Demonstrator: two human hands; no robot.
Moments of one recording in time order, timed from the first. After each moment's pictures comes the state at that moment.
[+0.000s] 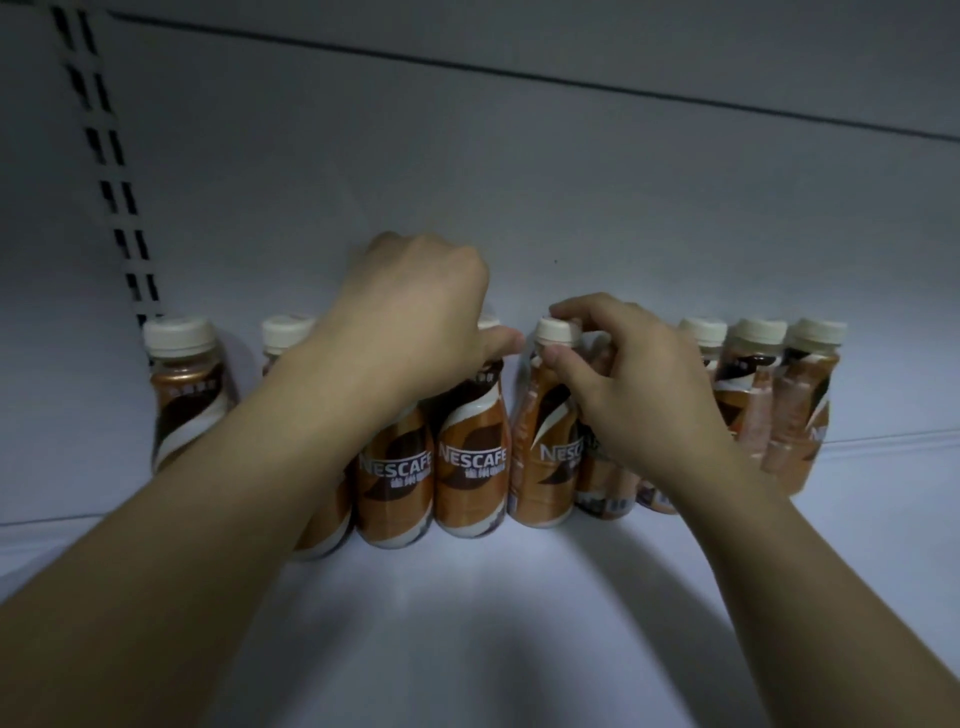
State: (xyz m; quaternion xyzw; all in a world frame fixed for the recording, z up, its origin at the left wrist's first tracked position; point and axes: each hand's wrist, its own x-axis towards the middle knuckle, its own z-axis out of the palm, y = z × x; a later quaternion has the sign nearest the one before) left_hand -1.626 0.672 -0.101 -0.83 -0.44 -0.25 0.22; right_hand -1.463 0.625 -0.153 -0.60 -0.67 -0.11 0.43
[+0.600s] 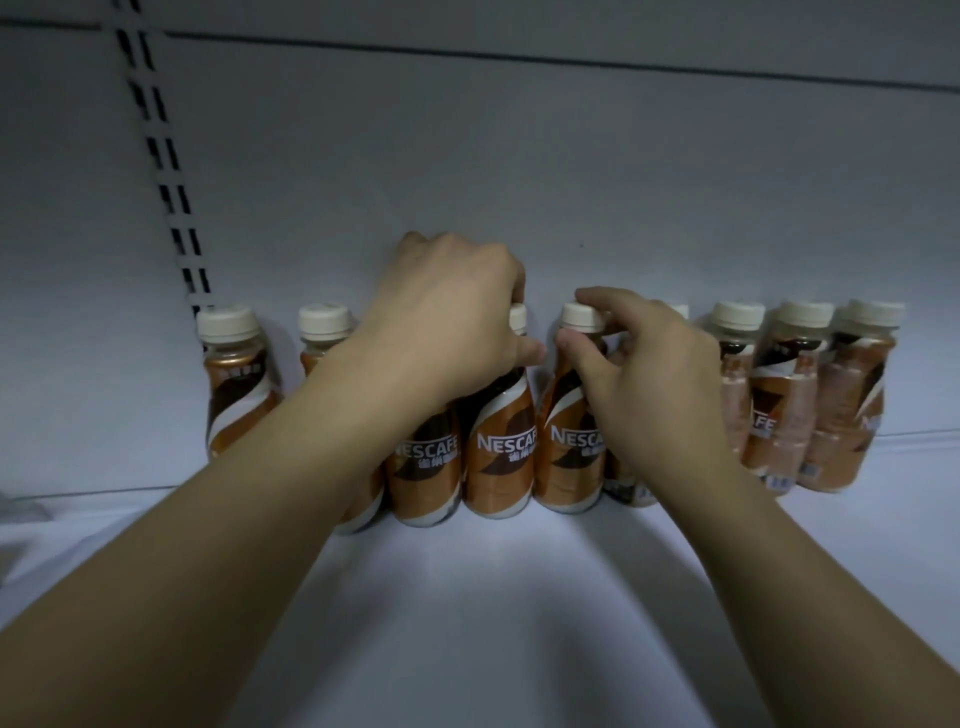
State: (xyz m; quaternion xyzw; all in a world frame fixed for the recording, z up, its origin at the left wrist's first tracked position) left_hand -1.621 0.669 -0.108 -0.82 -0.46 -0.26 0.22; right_hand -1.476 0.631 -0.167 -0.60 -0.61 -0.12 0.51
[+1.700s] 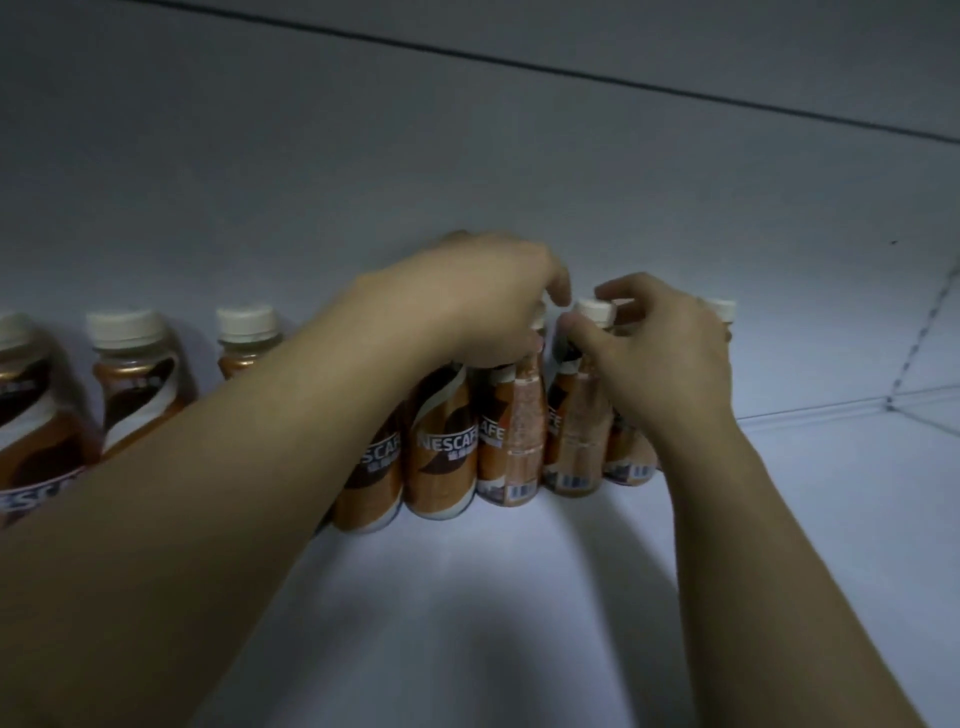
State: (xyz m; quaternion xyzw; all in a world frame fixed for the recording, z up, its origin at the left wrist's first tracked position) left_hand -1.521 0.662 -0.086 -0.92 -0.35 -0.14 0.13; right_hand -1.384 0.617 -0.151 -0.71 -0.50 -0.11 0.49
